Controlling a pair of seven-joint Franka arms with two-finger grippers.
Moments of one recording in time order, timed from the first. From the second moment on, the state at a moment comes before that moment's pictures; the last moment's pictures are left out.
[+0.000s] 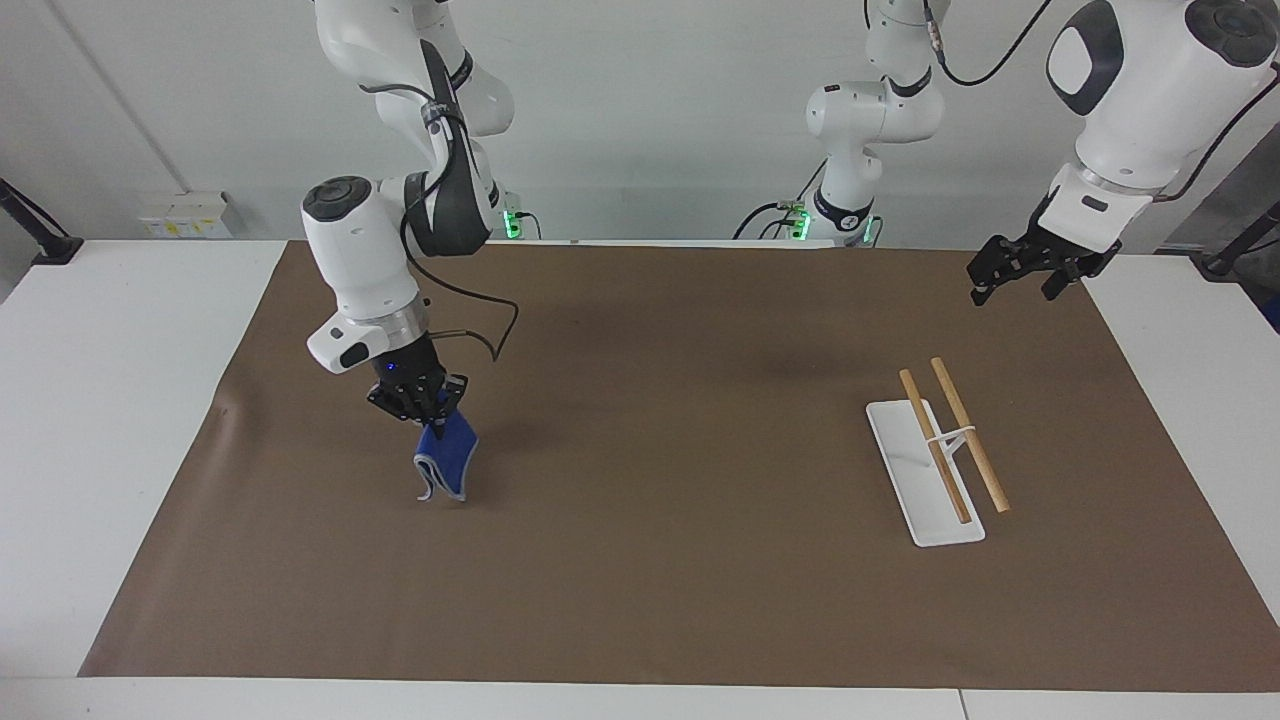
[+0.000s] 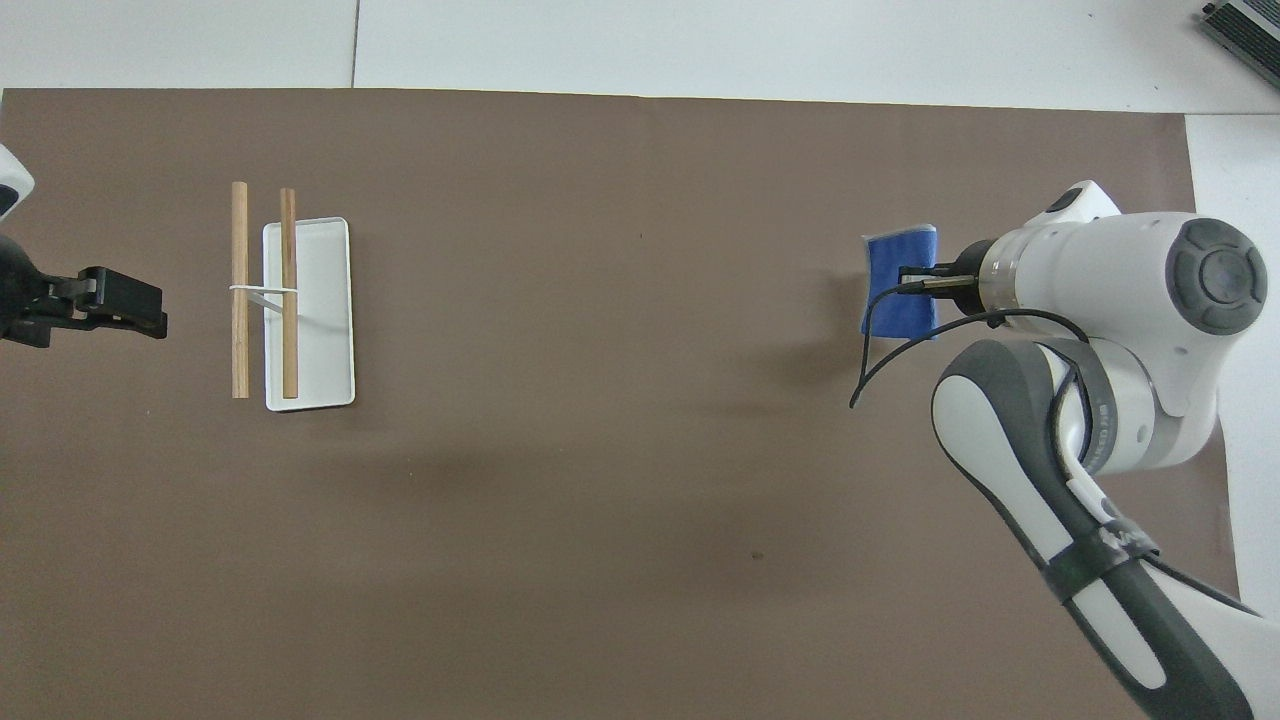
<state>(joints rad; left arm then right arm) -0.07 0.01 0.02 -1.61 0.01 1.58 -0.08 -0.04 0.13 0.17 -1.96 0.15 2.35 0.08</state>
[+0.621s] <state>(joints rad) -0.07 0.00 0.01 -1.61 0.01 1.58 -0.08 -0.04 0.02 0.26 -1.92 0.47 2.27 0.13</state>
